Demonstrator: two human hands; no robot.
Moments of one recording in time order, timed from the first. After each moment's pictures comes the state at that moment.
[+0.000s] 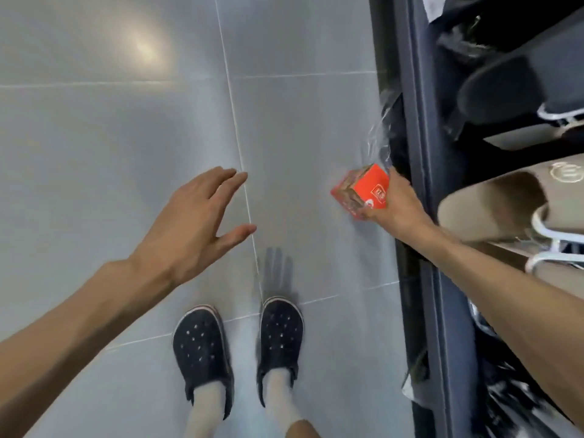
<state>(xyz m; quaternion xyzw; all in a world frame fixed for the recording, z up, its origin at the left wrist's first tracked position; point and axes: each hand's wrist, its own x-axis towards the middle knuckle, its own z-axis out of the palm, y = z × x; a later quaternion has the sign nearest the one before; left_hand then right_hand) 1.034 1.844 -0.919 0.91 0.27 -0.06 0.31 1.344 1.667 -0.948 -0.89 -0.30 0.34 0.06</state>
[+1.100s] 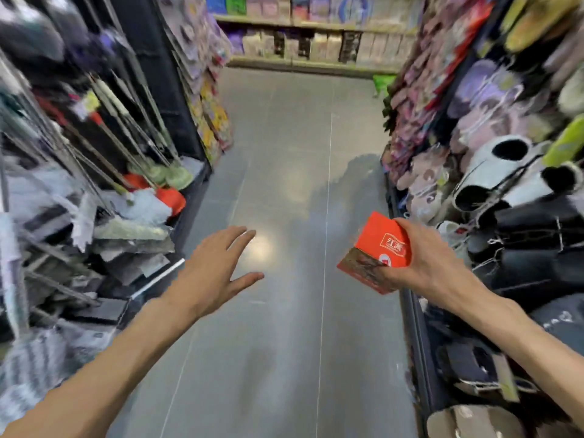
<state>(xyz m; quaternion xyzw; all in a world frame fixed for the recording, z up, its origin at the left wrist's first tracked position) 0.907 2.022 -0.339 0.91 0.40 0.06 0.10 1.271 1.905 -0.306 -0.77 -0.60 0.15 0.15</state>
